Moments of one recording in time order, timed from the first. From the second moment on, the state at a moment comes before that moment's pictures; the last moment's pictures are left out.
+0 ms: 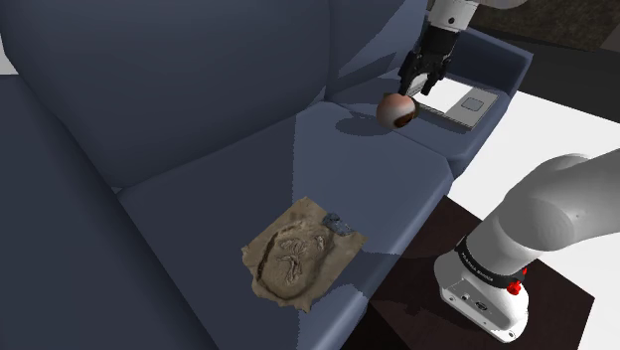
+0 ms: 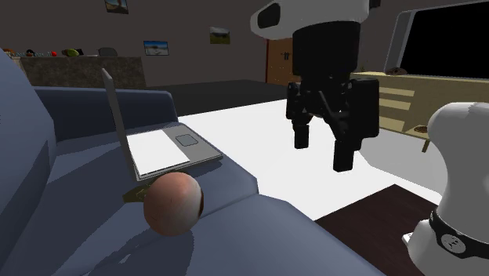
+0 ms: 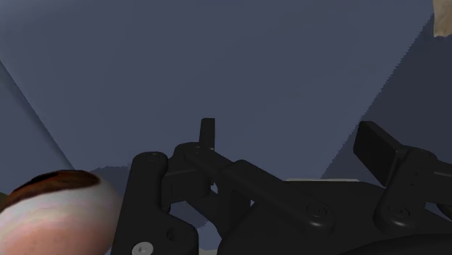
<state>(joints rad) -0.06 -0.52 -0.25 -2.40 0.02 1.86 -0.08</state>
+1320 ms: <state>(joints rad) -0.15 0.25 -0.47 -1.87 0.31 2.04 -0.58</state>
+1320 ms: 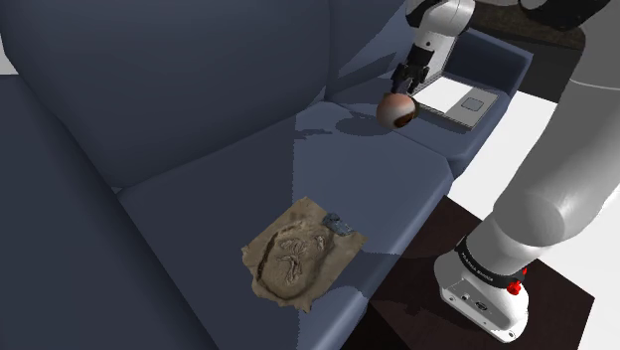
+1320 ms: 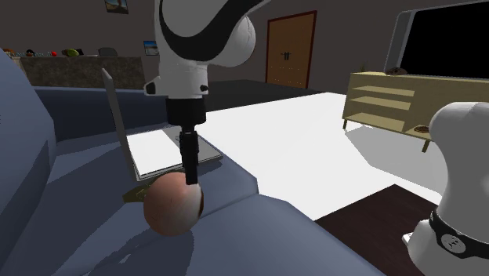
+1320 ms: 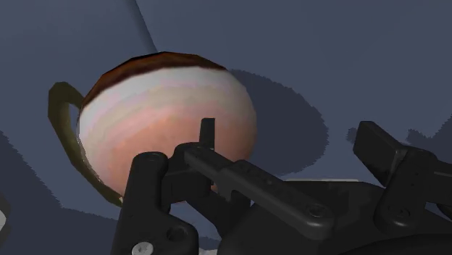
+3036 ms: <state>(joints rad) -0.47 0.96 -0.37 -0.99 0.54 1.87 -0.69</state>
